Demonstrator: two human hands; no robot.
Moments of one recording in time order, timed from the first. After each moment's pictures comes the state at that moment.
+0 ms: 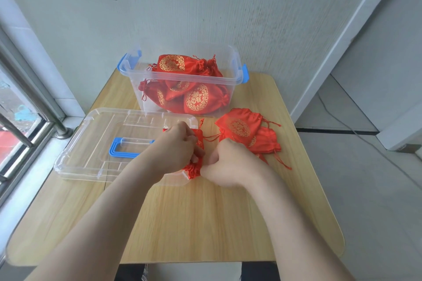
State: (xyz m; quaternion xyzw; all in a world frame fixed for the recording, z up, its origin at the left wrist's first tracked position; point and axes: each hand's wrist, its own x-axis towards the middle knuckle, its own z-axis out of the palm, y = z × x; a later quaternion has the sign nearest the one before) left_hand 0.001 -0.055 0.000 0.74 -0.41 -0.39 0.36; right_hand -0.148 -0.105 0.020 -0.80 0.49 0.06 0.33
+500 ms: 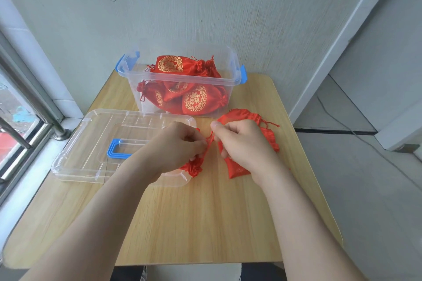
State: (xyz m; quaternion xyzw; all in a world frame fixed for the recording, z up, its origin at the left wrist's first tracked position) left_hand 0.003 -0.049 0.014 0.71 -0.48 -0.40 0.33; right_hand -0.157 -0.124 0.023 -0.71 0.50 -0.22 0.46
